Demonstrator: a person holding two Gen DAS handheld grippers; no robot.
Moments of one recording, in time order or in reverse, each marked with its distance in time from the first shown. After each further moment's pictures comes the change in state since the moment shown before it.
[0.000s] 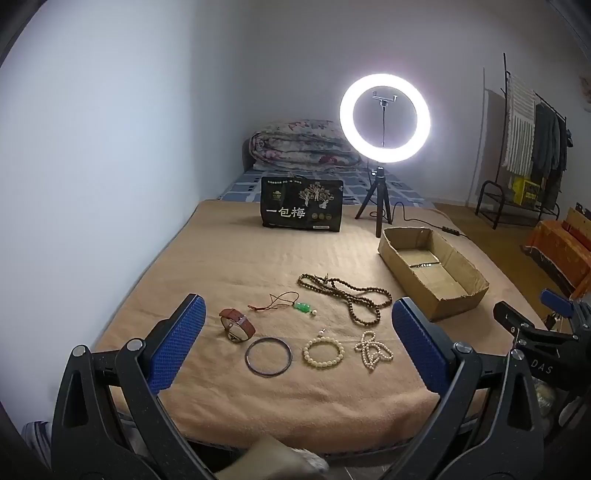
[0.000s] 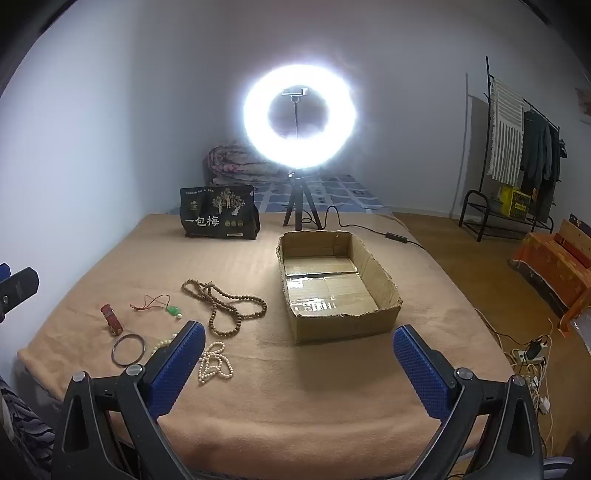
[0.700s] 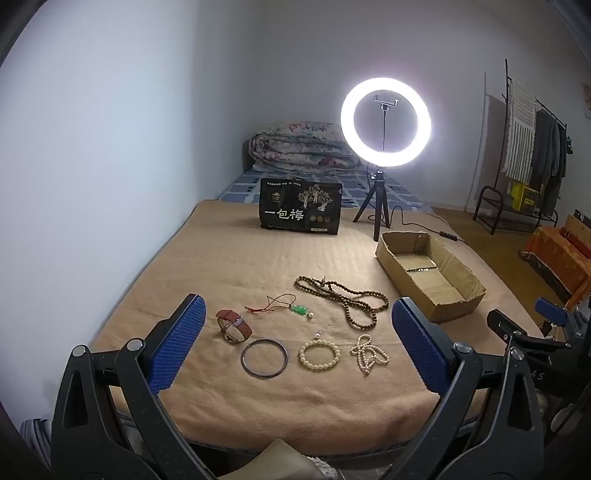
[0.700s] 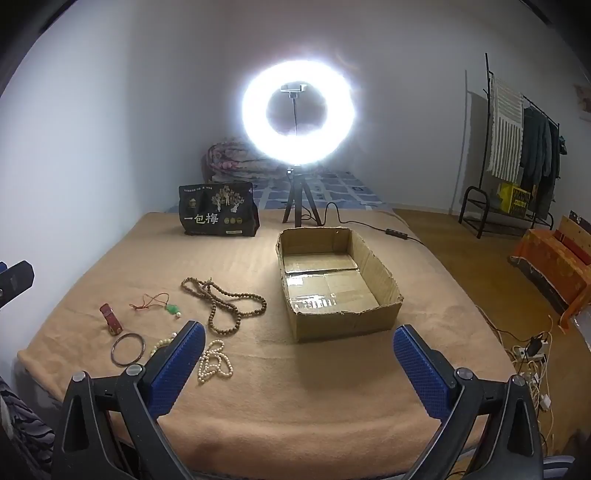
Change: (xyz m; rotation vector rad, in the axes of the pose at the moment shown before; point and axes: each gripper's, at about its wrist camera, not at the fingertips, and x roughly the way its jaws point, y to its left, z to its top) left arm -0.006 0.001 0.008 -0.012 -0.010 0.000; right arm 0.005 0.001 0.000 0.006 0.026 -0.001
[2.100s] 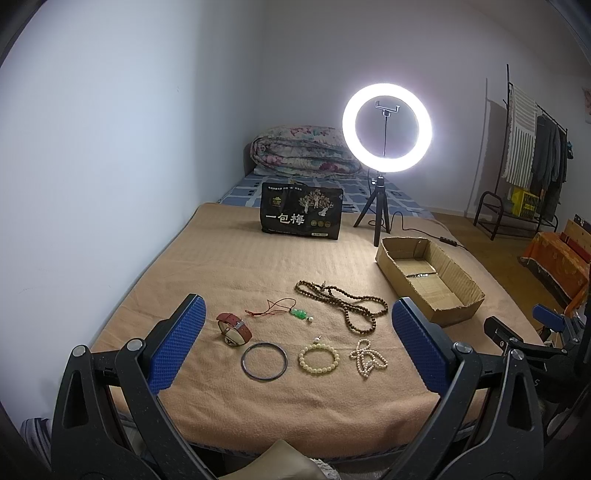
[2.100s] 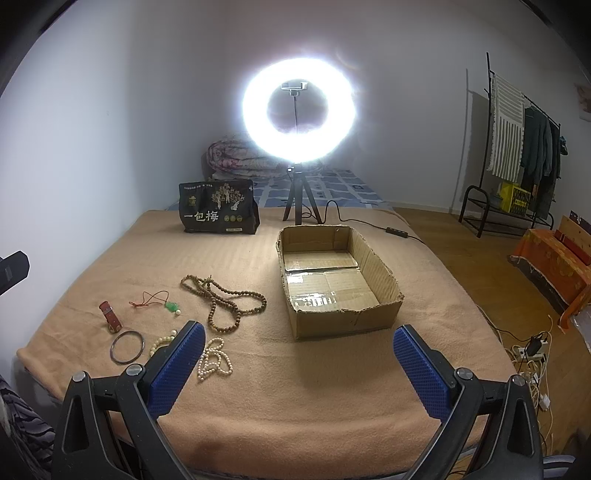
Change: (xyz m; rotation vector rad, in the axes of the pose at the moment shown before) left arm -0.003 0.002 0.003 -0.007 -0.007 -0.002; right arm -0.001 0.001 -0.001 0.001 0.002 0.000
